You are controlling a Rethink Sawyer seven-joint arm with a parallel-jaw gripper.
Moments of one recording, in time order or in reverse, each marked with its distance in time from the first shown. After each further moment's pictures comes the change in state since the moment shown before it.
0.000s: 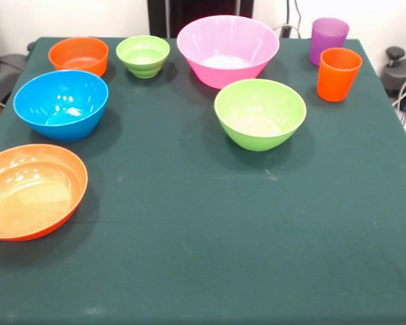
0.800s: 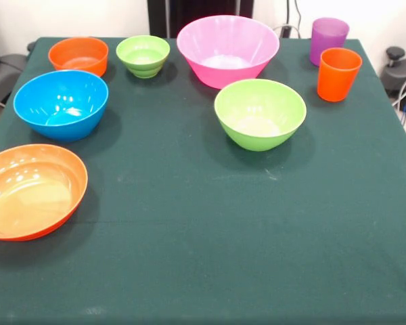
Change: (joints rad) arm 0.040 0.226 -0.065 -0.026 -0.019 -0.184 0.084
